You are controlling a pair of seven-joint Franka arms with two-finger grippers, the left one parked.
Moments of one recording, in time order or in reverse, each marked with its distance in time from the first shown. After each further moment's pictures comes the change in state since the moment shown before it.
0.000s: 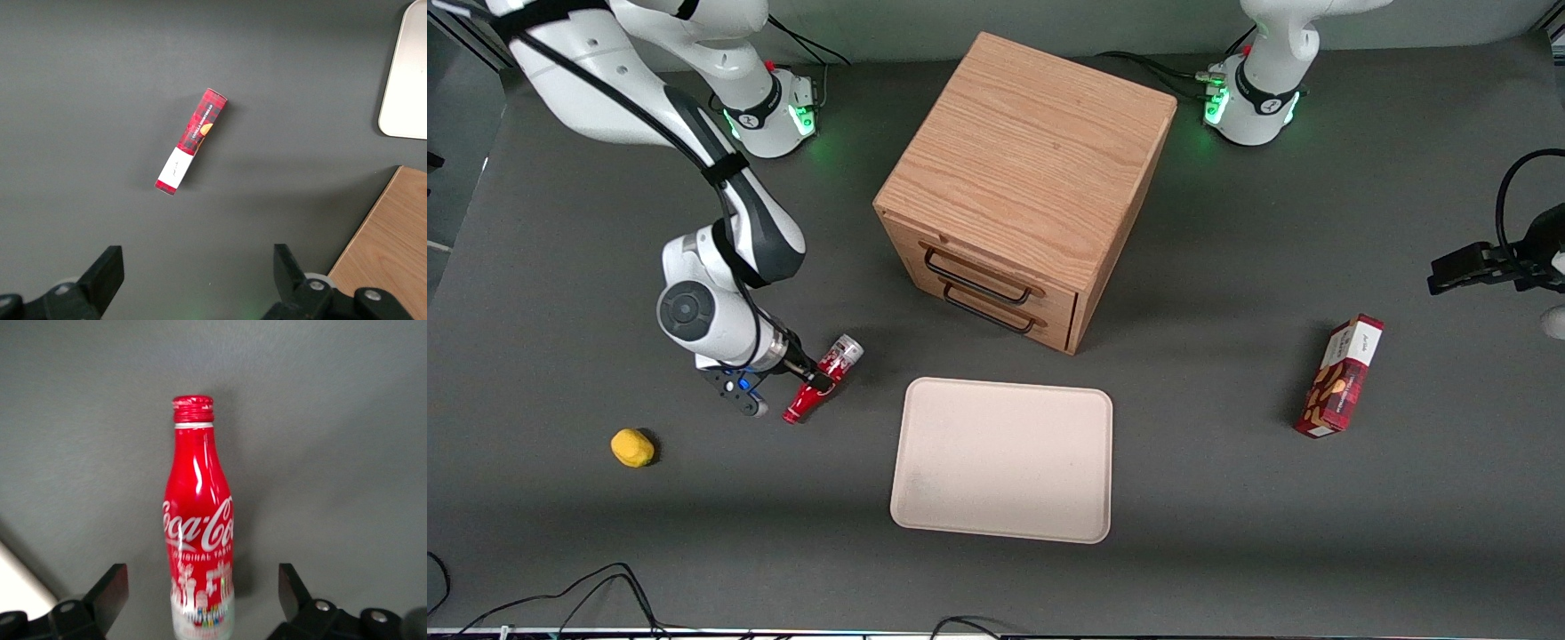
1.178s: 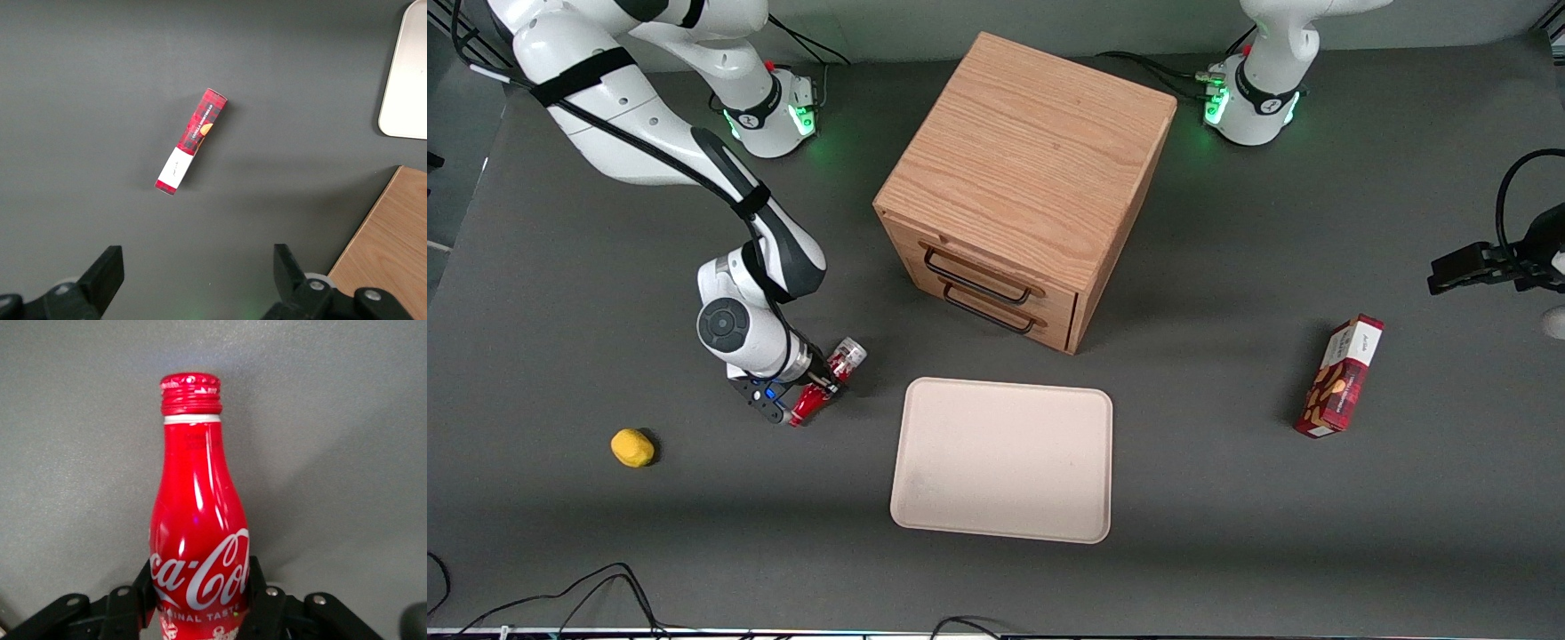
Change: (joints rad) arm 0.008 0.099 0.001 0.011 -0.052 0.118 0.052
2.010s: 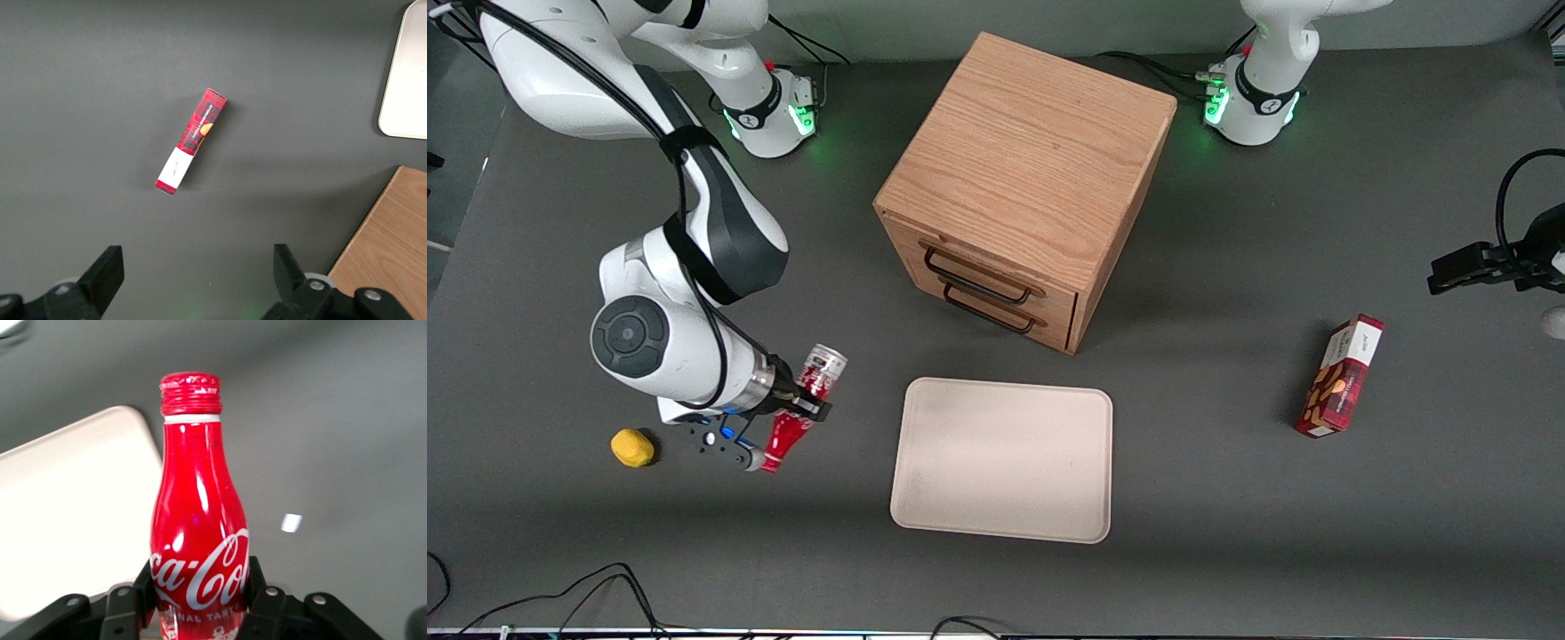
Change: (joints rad) arm 0.020 0.052 0.151 0.706 -0.007 -0.638 -0.236
